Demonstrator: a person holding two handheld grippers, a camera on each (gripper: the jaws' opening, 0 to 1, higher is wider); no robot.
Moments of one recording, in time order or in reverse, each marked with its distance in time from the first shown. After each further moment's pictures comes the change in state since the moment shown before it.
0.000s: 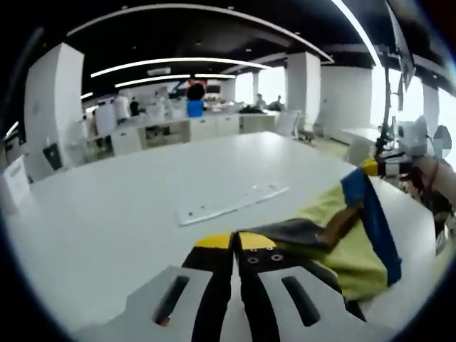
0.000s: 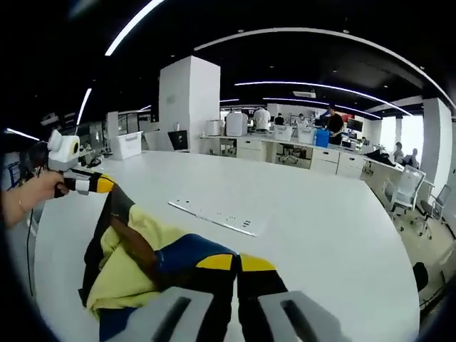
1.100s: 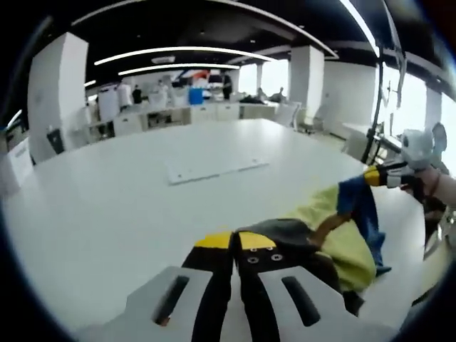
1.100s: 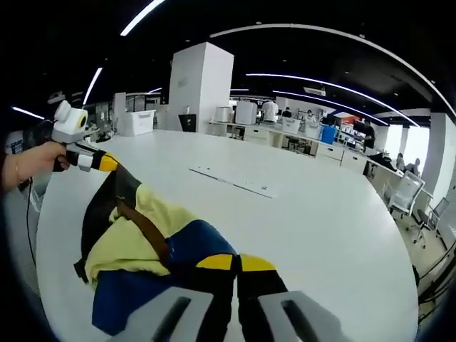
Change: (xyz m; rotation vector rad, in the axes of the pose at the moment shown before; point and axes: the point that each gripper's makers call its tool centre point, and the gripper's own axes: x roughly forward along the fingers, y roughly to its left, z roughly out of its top) left arm -0.076 -0.044 -0.041 -0.034 0.031 -0.005; right arm -0.071 0.049 -0.059 -0.083 0.039 0.006
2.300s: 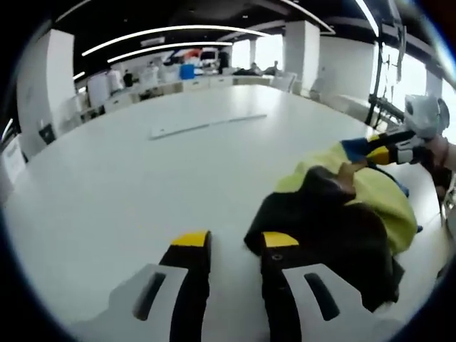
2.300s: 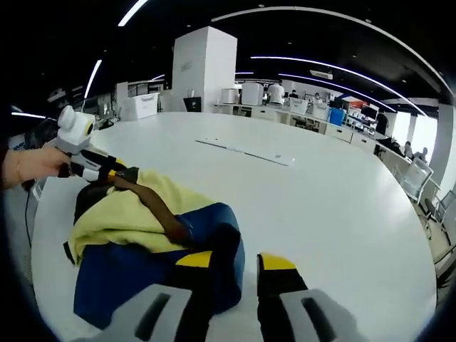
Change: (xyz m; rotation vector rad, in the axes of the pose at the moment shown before) left arm 0.050 -0.009 -0.095 0.051 0.166 -0.024; right arm 0.032 0.017 -0.066 0.019 0.122 0.048
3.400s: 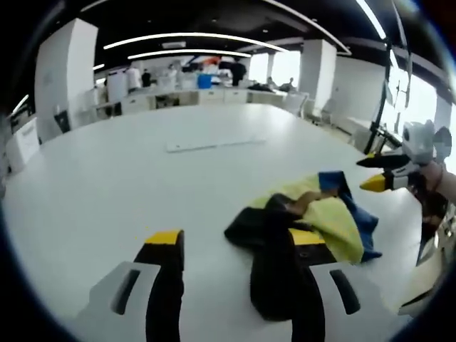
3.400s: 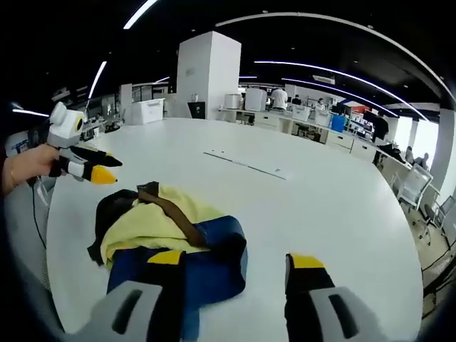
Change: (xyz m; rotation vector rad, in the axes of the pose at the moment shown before) left arm -0.066 -0.013 0.023 -0.115 -0.061 0.056; right arm -0.038 0.008 0.023 -0.017 -0.022 0.012
